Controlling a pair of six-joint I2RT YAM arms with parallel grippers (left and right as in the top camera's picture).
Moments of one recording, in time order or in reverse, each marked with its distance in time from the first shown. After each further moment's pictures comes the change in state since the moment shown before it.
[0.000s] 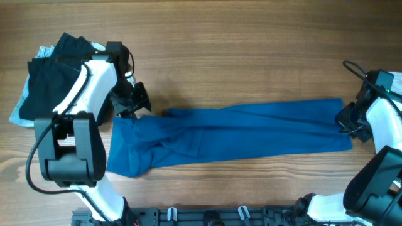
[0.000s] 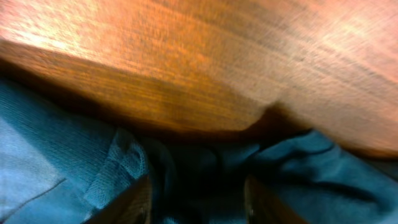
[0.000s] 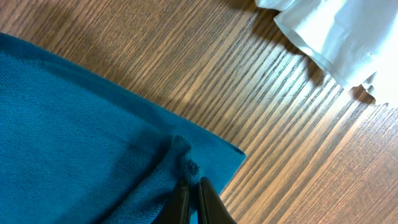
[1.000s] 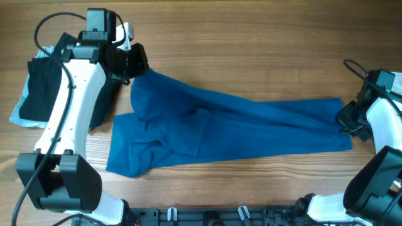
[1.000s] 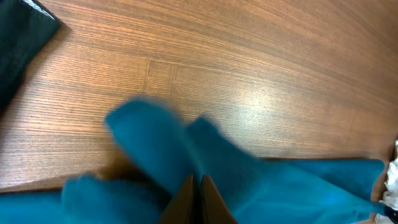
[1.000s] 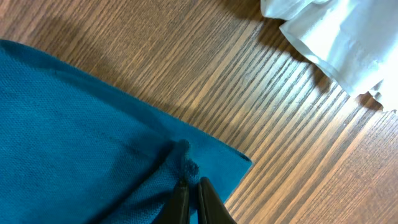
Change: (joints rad) left arm -0.020 -0.193 0.183 0.188 0.116 0.068; right arm -0.003 0.000 0.000 0.027 -0.012 0.000
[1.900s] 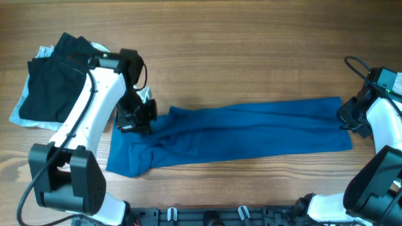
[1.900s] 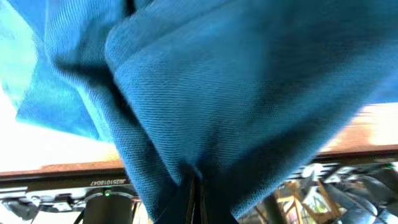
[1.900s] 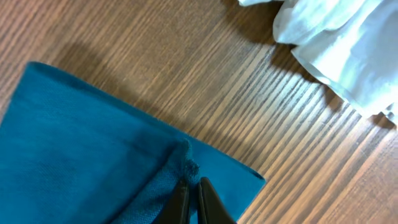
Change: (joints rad) left arm -0.112 -0.001 -0.198 -0.529 -0.091 0.105; right arm 0.000 0.000 0.000 0.058 -0.012 -0.005
